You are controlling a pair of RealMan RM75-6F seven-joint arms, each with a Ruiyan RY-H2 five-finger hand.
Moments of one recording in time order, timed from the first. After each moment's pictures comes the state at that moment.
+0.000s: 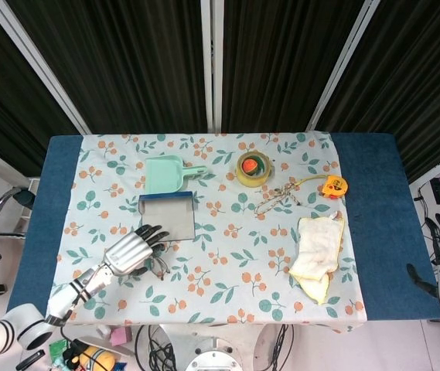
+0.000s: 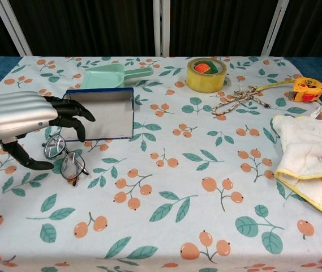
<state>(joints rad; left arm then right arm) -0.66 -1.47 0.09 -1.29 1.71 1.05 0.05 0.00 -1.12 0.10 -1.61 -1.49 1.59 -0.02</state>
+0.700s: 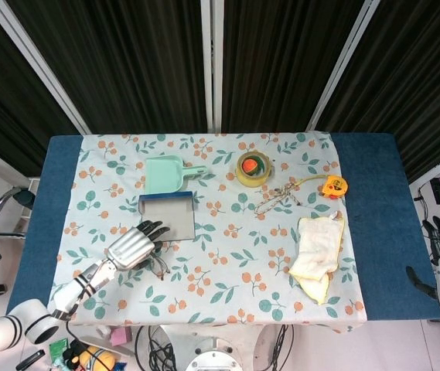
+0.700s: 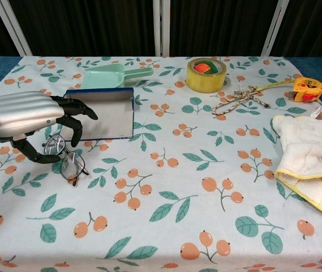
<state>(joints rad) -0.67 -1.51 0.08 -1.24 1.68 1.02 0.04 0.00 -1.12 0.09 -1.60 -1.49 1.56 -0.02</state>
